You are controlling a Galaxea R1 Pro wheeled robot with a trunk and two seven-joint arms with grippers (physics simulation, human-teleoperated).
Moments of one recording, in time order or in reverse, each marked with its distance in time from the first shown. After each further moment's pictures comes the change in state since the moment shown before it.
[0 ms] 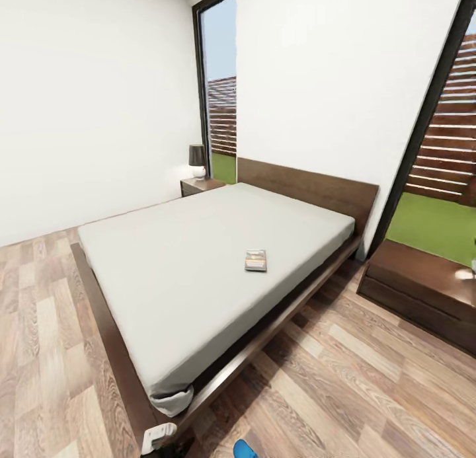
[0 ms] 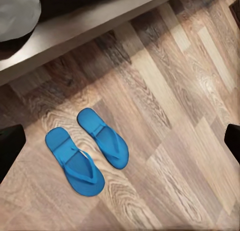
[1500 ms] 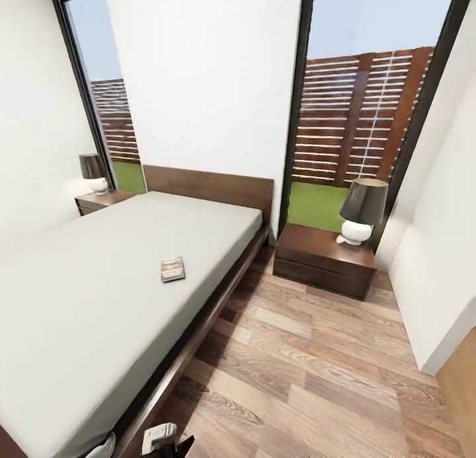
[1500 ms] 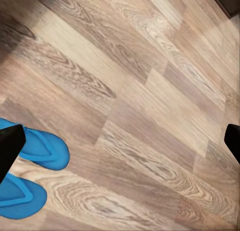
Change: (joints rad) left arm 0.000 0.000 0.000 0.000 0.000 0.000 0.000; right arm 0.000 0.000 0.002 0.000 0.000 -0.001 0.000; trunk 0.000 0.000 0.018
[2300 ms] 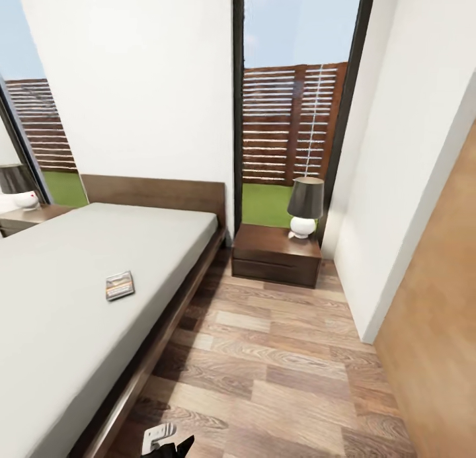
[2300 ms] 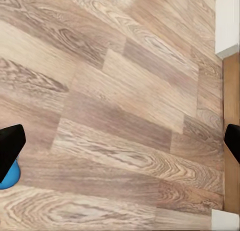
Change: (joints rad) left arm 0.000 0.000 0.000 0.000 0.000 0.000 0.000; right arm 0.000 0.000 0.000 0.000 0.000 0.000 0.000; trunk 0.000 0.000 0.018
